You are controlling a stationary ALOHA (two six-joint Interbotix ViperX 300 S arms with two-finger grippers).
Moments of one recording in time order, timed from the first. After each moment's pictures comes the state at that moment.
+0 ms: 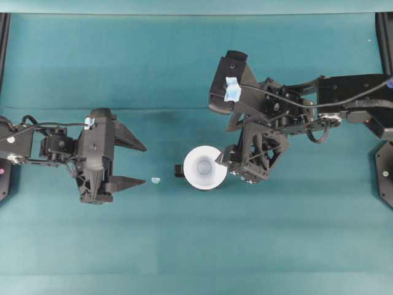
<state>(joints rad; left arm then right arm) 0.00 -0.23 0.97 0.02 -0.11 0.01 -0.06 -0.14 0.40 0.03 0.74 0.27</state>
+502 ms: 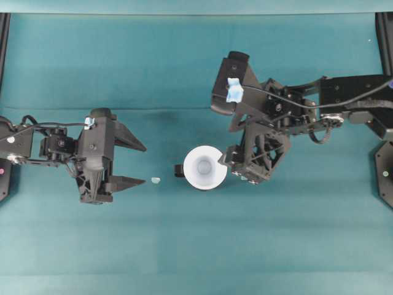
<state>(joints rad) 0.00 -0.23 0.97 0.02 -0.12 0.01 -0.06 -0.15 0.42 0.03 0.74 0.27</state>
